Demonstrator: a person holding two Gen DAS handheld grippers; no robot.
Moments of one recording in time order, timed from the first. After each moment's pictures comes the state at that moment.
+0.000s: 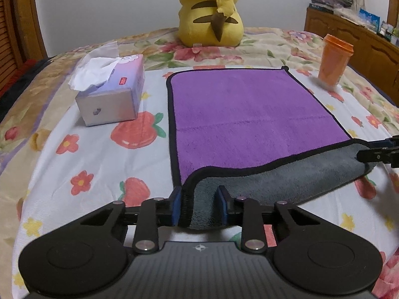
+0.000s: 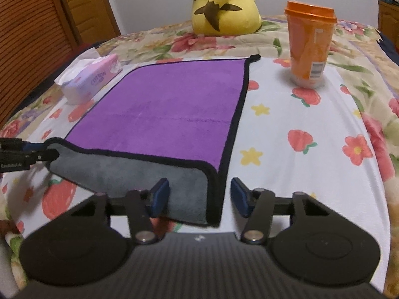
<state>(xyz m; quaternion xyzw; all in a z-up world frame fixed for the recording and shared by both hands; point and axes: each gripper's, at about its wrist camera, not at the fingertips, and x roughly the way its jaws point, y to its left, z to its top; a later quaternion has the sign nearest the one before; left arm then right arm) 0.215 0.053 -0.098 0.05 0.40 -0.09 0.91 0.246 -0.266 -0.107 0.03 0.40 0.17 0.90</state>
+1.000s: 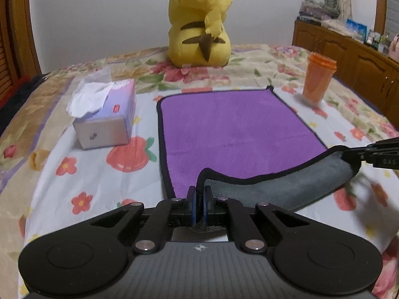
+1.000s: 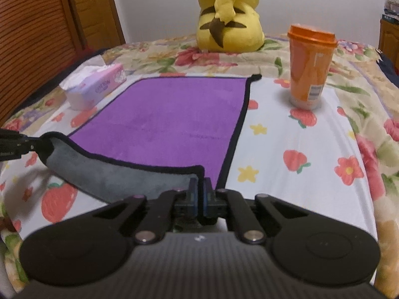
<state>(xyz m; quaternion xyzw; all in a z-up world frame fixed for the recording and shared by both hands) 0.204 0.050 -0.071 0.05 0.35 -0.11 0.93 0.242 -0.268 -0.095 0.01 0.36 0.18 0.92</state>
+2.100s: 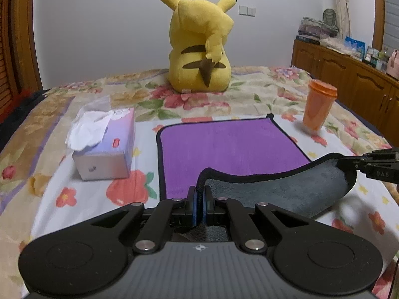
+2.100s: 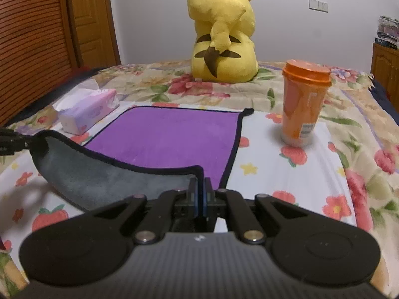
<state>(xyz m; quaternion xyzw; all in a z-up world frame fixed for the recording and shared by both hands) 0.224 0.046 -0.050 0.03 0.31 -0.12 0.94 0.258 -0.266 -0.081 -0.01 0.30 0.16 0.94</state>
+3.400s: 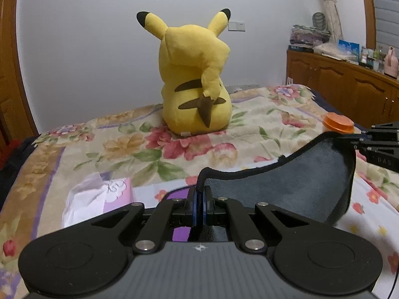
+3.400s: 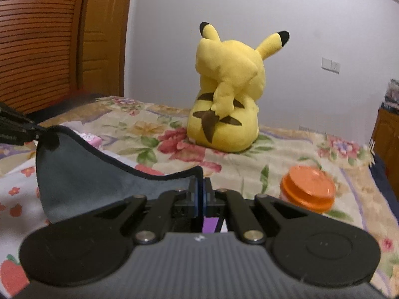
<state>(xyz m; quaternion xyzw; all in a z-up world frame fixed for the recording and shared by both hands) 0.319 0.032 -0.003 0.08 0.26 -0.13 0.95 0.332 -0.254 -0.026 -0.09 0.19 0.17 0.96</state>
